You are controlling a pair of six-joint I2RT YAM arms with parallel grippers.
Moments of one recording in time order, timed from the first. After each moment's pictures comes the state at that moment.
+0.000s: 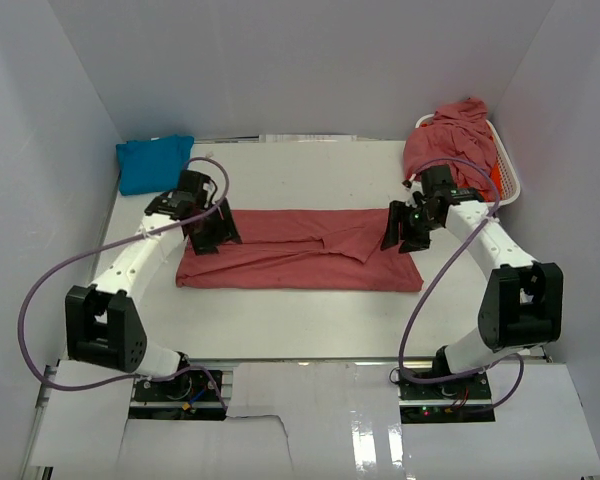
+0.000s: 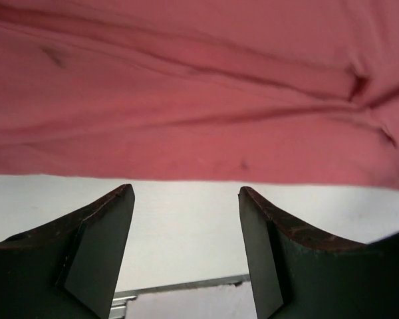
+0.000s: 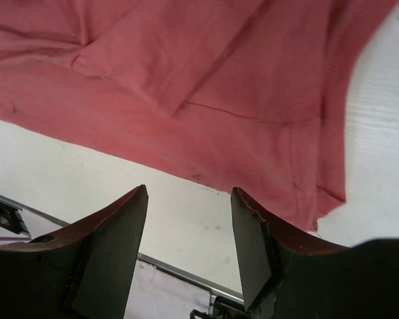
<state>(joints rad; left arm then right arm) -0.19 1.45 1.18 -0.80 0.07 -0.52 0.14 1.52 1.17 -0.83 -0.35 0.19</state>
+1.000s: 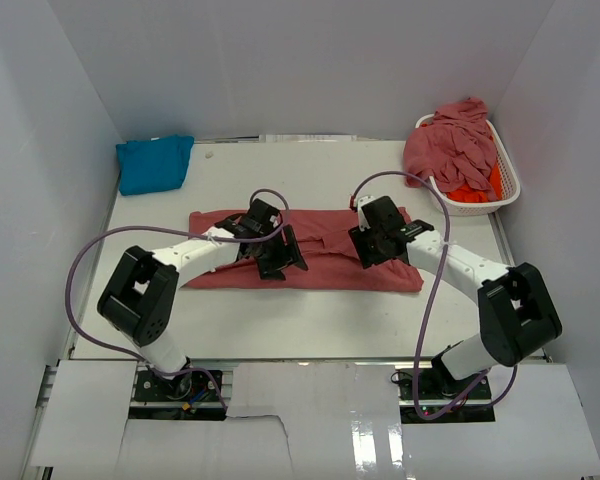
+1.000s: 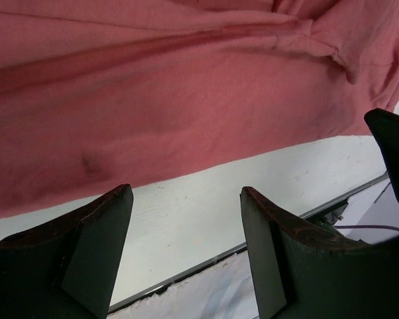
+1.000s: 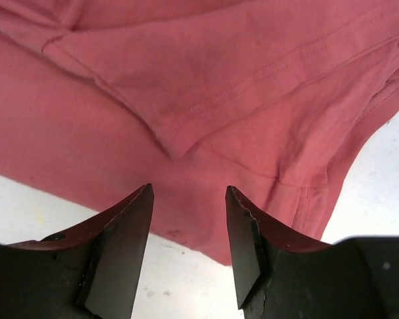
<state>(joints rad) -0.60 1.64 1.03 -0.41 0.26 -0.85 0.55 1.47 0.94 -0.47 0.08 0.02</state>
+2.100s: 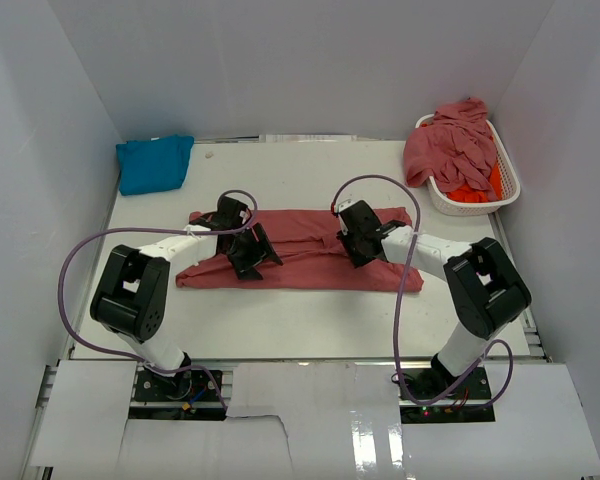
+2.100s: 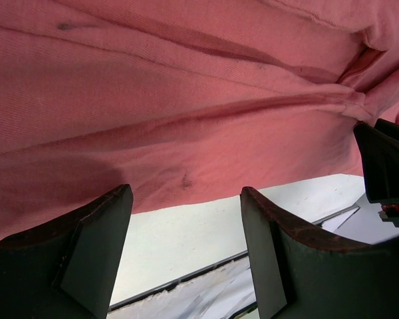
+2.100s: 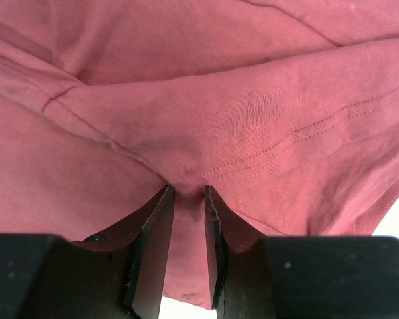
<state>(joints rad) -0.39 1.64 0.96 -0.43 0.33 -0.86 0.63 1.67 0.99 -0.36 0.17 0.01</state>
